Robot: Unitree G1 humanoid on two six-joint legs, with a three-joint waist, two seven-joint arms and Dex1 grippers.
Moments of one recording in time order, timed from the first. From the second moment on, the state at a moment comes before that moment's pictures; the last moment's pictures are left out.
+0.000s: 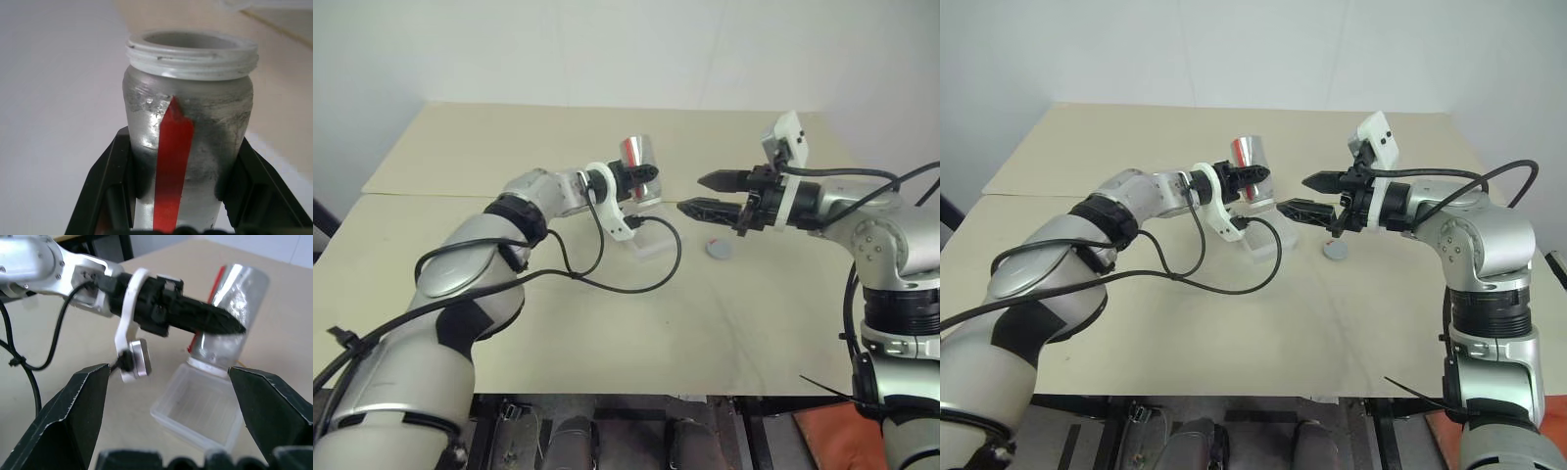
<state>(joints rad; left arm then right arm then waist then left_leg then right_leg) -1.48 0.39 -1.10 1.17 1.38 -0.47 0.46 -0.81 -0.67 -0.06 -0.11 0.61 0.94 0.86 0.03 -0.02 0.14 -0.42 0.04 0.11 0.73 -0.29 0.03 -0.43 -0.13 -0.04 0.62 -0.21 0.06</state>
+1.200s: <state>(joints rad) -0.88 0.47 0.13 0.49 -0.29 0.46 -0.62 -0.73 -0.71 -0.06 -0.17 0.65 0.95 0.83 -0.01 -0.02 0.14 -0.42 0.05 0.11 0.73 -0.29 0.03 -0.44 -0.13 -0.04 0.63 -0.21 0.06</state>
